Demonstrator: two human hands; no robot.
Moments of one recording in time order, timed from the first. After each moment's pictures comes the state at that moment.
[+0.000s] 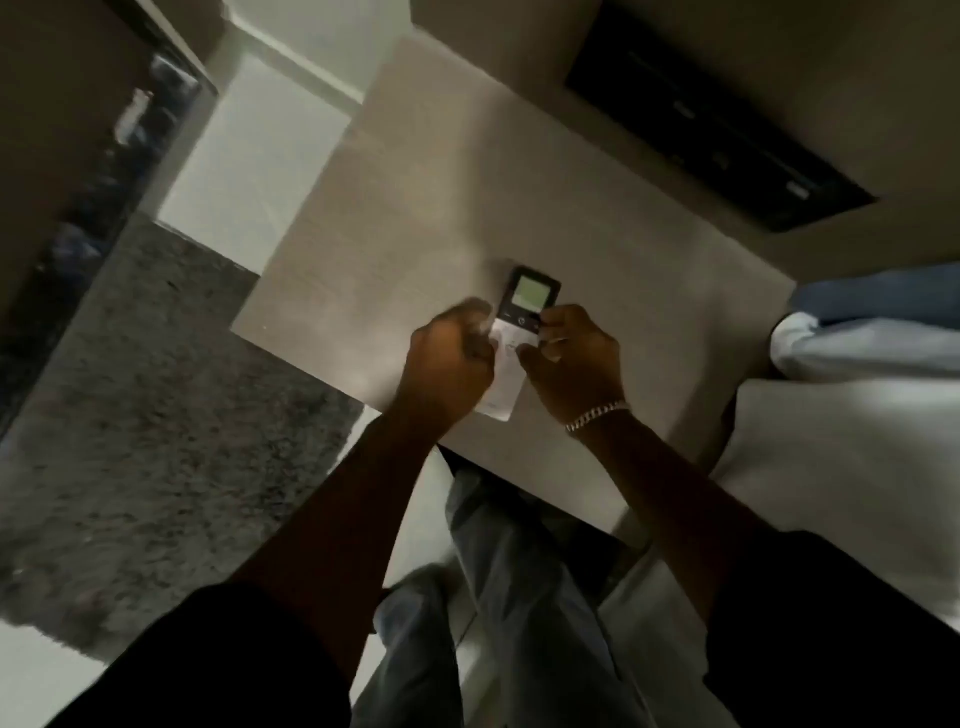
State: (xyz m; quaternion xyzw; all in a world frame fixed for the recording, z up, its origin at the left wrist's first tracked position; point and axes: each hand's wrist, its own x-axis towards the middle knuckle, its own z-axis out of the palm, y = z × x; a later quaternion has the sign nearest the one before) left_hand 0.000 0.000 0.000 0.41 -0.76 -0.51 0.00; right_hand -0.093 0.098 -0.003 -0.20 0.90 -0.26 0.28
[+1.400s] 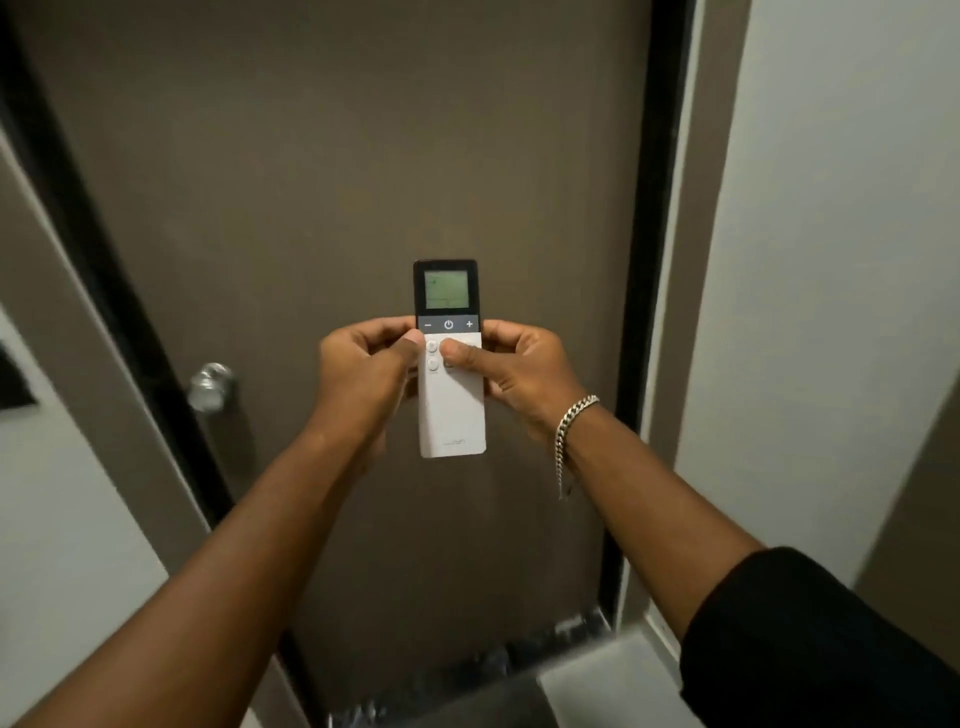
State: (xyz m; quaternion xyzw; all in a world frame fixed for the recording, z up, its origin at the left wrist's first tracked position) left_hand 0.362 -0.145 0.657 0.45 -0.53 -0.35 0.63; right_hand 0.214 -0.171 0.640 -0.57 0.33 -0.55 0.51
